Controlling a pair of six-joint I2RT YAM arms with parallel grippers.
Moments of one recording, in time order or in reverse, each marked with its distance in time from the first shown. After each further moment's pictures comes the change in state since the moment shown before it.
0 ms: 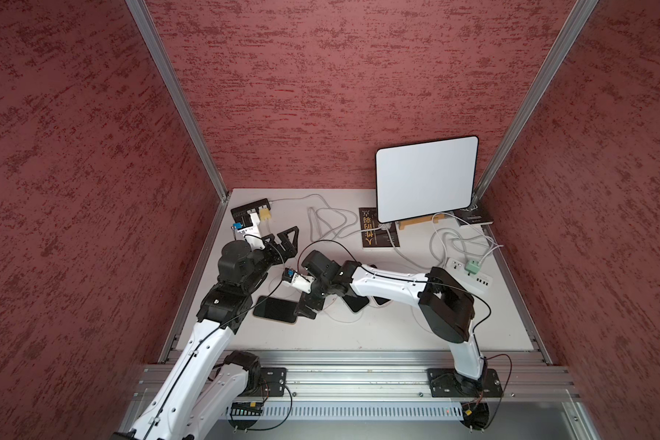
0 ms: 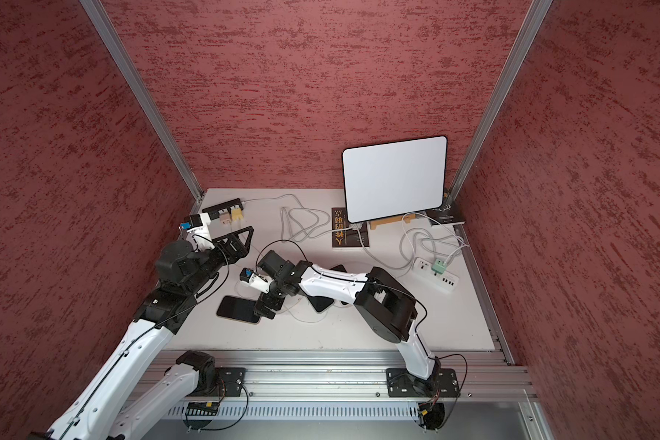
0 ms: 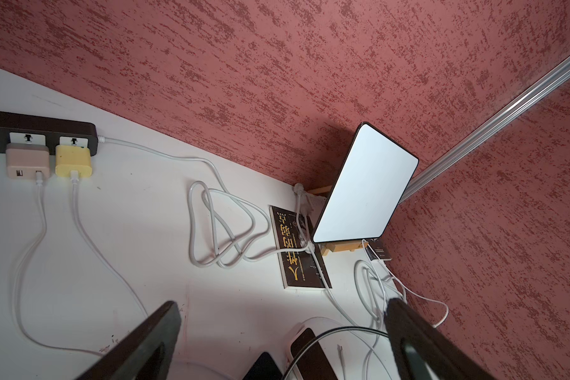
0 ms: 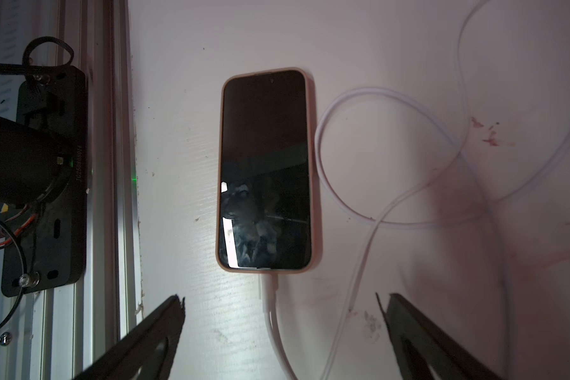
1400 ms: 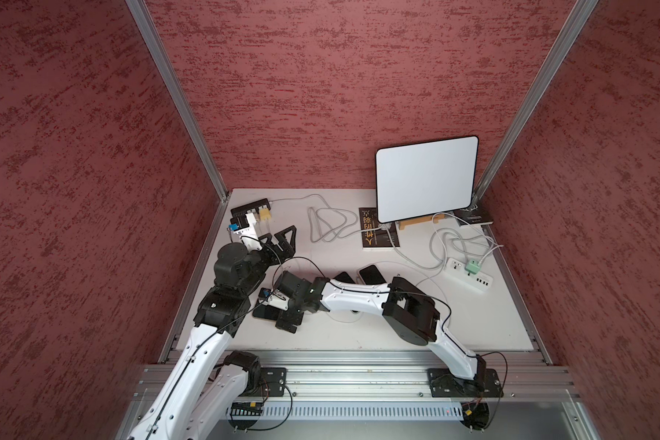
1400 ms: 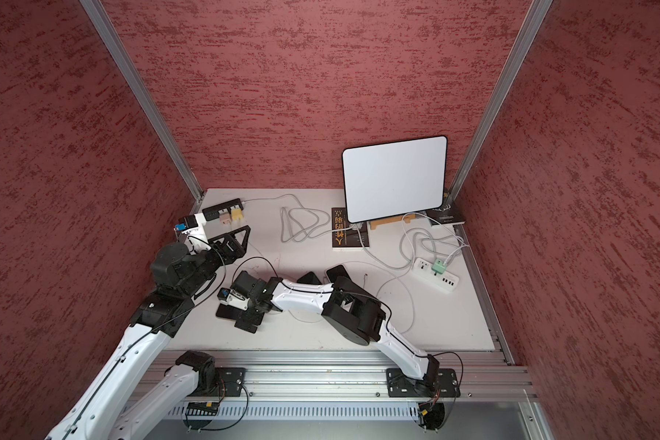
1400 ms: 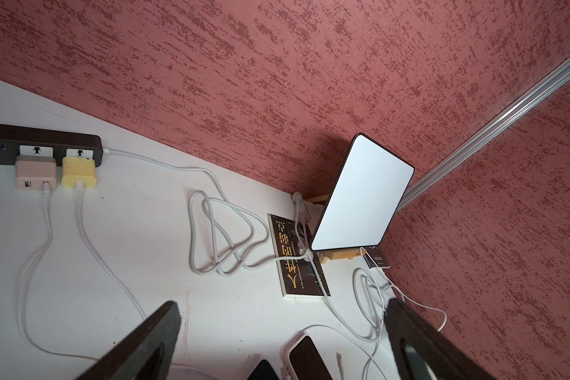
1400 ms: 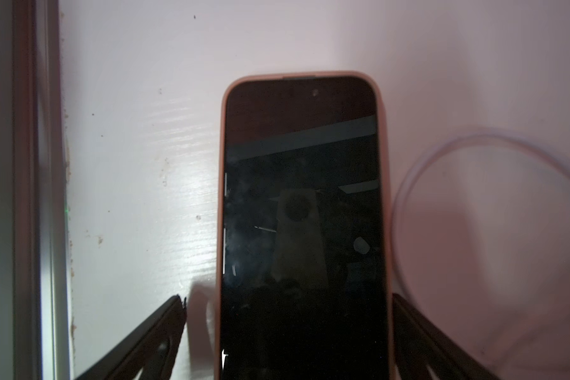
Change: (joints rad) left arm 0.006 -0.037 0.000 0.000 -0.016 0.000; right arm 0.127 0.264 0.272 -0.058 0.174 0.018
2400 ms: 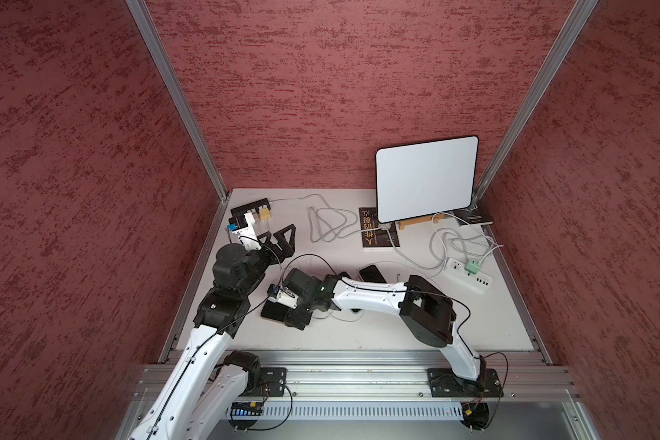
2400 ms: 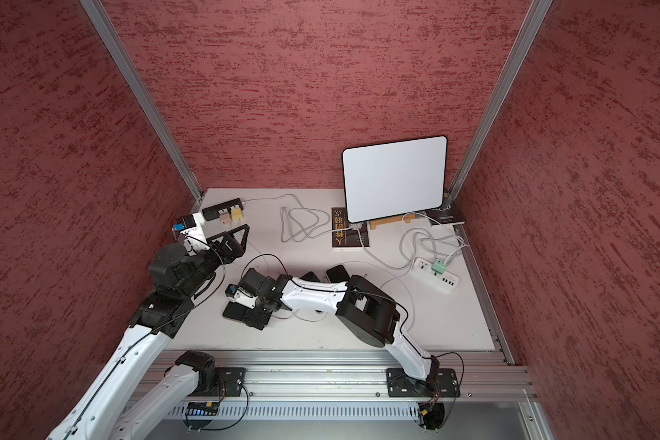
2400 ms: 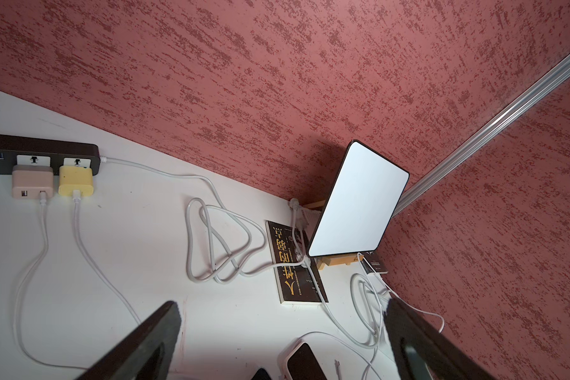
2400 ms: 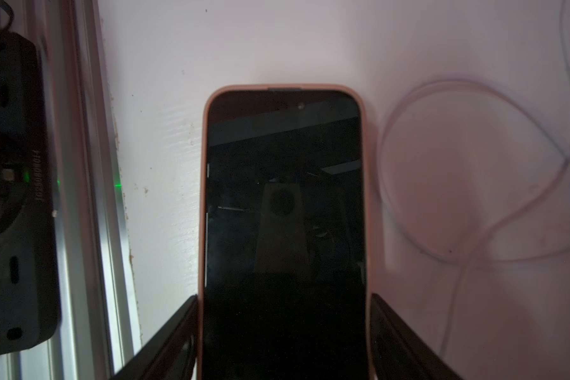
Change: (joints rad) left arm 0.005 0.000 -0.008 0.033 0.008 0.000; right arm -0.054 -0.190 -0.179 0.011 -0.069 0.104
